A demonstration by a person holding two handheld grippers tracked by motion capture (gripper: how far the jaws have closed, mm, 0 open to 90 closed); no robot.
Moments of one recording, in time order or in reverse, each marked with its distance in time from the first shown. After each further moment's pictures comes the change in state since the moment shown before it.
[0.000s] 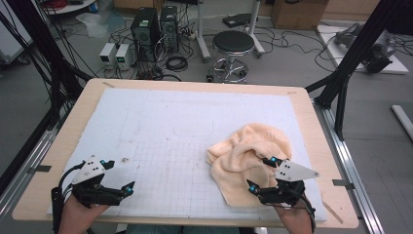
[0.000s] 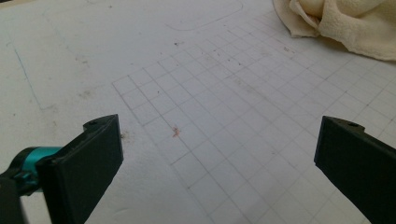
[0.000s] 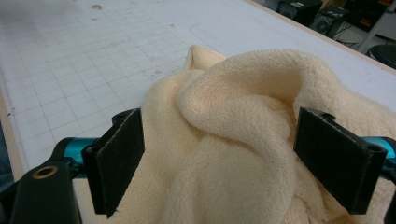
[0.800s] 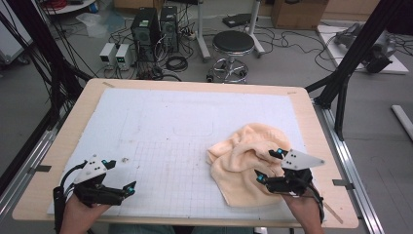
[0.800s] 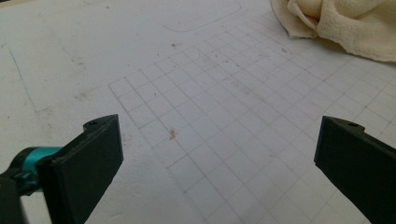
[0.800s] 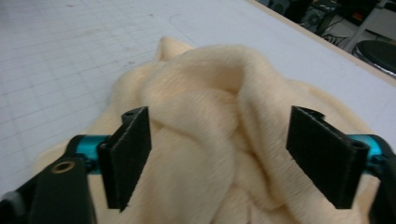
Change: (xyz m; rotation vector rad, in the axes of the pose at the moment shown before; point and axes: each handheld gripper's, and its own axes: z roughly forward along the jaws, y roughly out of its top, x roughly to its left) left arm -0.002 0.001 0.003 0.002 -0.004 -0.004; right arm -0.032 0.009 -0.002 0.045 -0.026 -0.033
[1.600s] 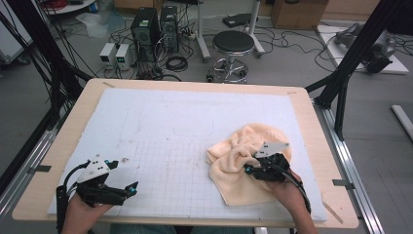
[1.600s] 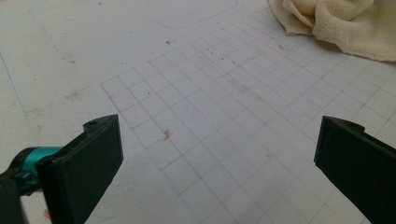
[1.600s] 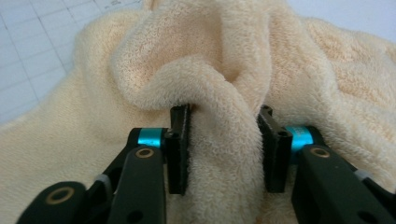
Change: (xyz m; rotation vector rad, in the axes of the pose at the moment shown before) left arm -0.002 0.000 0.004 0.015 -0.014 0.008; right arm -0.007 0.000 0.064 0.249 0.096 0.005
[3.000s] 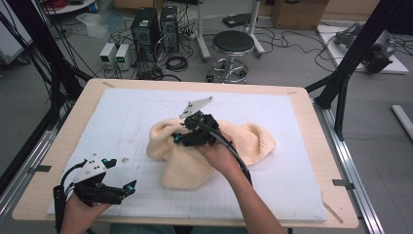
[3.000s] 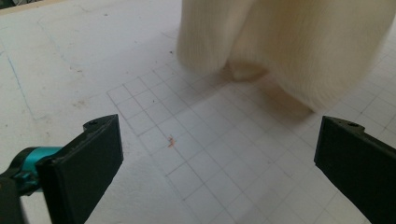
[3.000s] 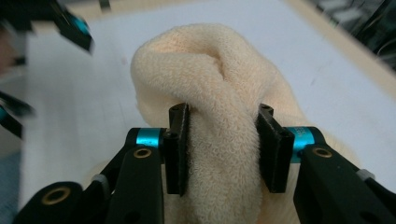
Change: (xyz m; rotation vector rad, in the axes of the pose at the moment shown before) left arm 0.002 0.002 -0.004 -0.034 -0.001 -0.001; right arm 0.063 0.198 0.065 -0.101 0.198 -0.109
